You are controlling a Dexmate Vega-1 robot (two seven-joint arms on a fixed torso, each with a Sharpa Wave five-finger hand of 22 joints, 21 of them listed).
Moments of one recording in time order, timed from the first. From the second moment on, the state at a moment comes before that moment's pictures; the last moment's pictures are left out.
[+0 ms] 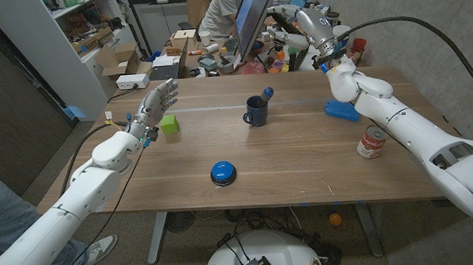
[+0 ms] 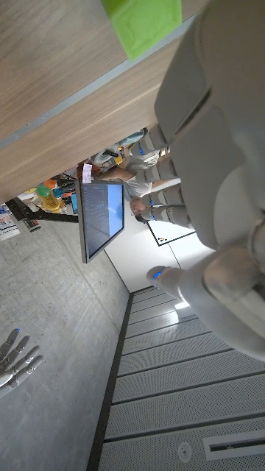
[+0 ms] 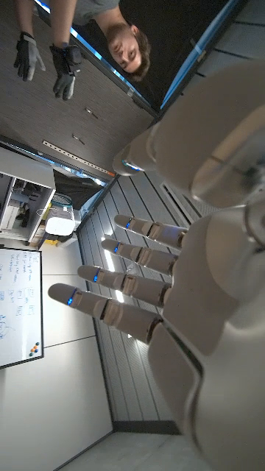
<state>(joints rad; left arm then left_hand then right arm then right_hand) 1.05 0.76 0.18 -1.67 -0.63 -0.12 -0.02 0.21 0.08 0.48 -0.11 0.17 0.14 0.09 0.19 0.18 0.05 0.03 0.21 0.20 0.03 0.12 0.19 0.18 -0.07 0.20 0.20 0.18 -0.44 -0.54 -0.50 -1.27 -0.57 0.46 -0.50 0.47 -0.14 0.49 -0.06 0.36 0.53 -0.16 0.24 0.20 0.56 -0.03 0.21 0.20 0.66 0.10 0.24 0.21 0.78 0.17 0.30 0.17</state>
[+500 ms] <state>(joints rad) 1.08 0.78 0.13 -1.67 -0.62 -0.22 -0.03 0.21 0.08 0.48 -0.12 0.17 0.14 0.10 0.19 0.18 0.05 0.04 0.21 0.20 0.02 0.12 0.19 0.18 -0.08 0.15 0.20 0.18 -0.56 -0.48 -0.45 -1.45 -0.04 0.28 -0.16 0.43 -0.12 0.45 -0.04 0.33 0.51 -0.12 0.21 0.20 0.55 -0.02 0.20 0.19 0.64 0.09 0.23 0.22 0.77 0.18 0.27 0.17</state>
